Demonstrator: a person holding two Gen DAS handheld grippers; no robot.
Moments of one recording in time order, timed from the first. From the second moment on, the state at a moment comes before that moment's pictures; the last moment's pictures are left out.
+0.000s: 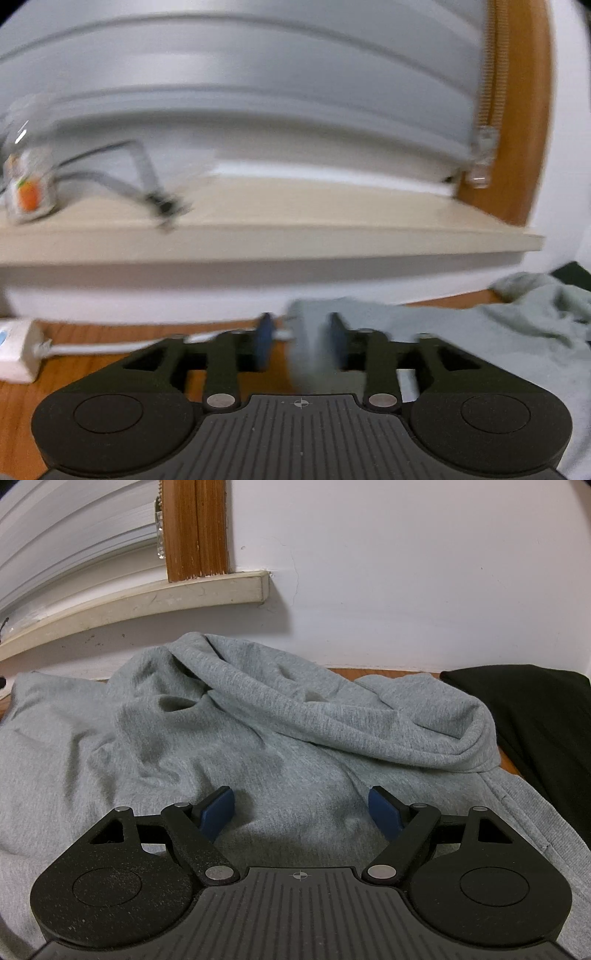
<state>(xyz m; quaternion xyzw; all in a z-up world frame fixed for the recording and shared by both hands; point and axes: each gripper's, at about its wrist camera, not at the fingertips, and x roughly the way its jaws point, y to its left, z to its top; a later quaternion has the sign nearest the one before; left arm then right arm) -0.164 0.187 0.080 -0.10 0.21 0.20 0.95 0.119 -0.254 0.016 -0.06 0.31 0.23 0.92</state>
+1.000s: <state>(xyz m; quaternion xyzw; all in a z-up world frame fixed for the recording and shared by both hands) -0.100 0.085 0.035 0.04 0.33 0.07 0.94 0.103 -0.231 0.014 -0.08 0.31 0.27 0.91</state>
